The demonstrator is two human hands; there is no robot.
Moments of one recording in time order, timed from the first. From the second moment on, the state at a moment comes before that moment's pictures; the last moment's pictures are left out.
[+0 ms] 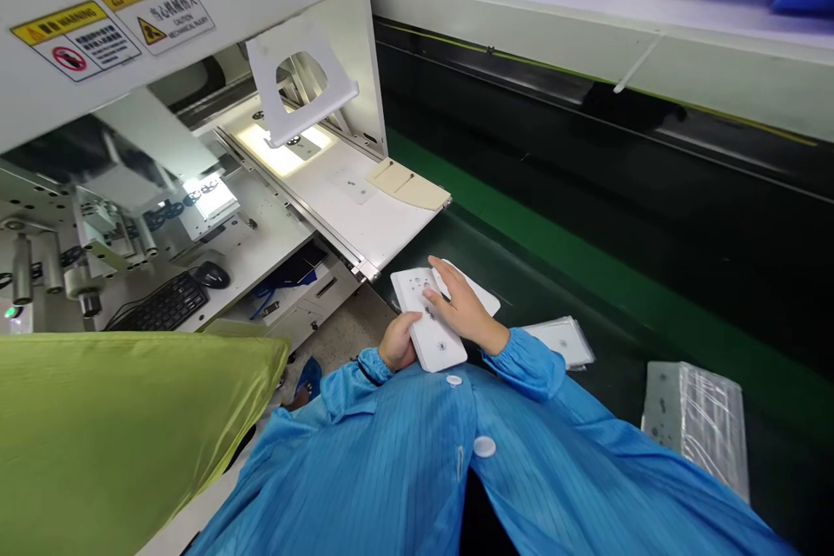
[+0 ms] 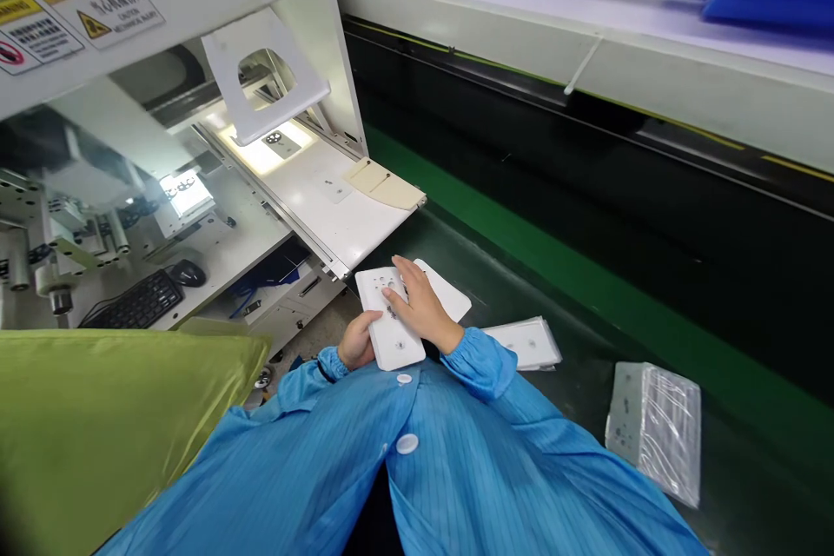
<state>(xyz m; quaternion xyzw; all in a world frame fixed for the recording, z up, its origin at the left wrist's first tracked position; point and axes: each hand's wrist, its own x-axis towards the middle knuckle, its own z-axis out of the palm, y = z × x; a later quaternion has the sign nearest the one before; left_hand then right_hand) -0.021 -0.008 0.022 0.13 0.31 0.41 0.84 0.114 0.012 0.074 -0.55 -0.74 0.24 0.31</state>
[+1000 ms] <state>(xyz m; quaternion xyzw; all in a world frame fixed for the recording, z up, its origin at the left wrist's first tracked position) -0.040 0.012 0.018 0.14 0.37 0.55 0.74 0.110 0.002 0.047 -0.57 -0.75 0.26 0.19</state>
